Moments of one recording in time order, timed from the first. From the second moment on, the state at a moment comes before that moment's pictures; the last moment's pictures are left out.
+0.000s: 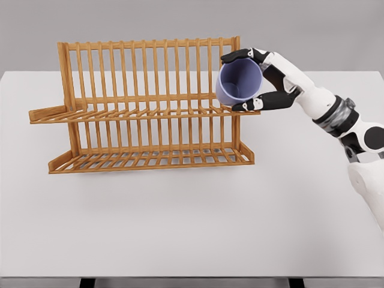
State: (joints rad) left arm 0.00 0.00 0.02 -0.04 -2.27 0.06 -0.23; right arm -0.50 -0.46 0.34 -1.44 -0.45 -0.40 0.61
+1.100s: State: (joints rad) left arm 0.00 0.00 0.02 -0.04 -2.27 0.06 -0.23; right arm -0.50 -0.46 0.35 -1.46 -0.43 -0.43 0.61
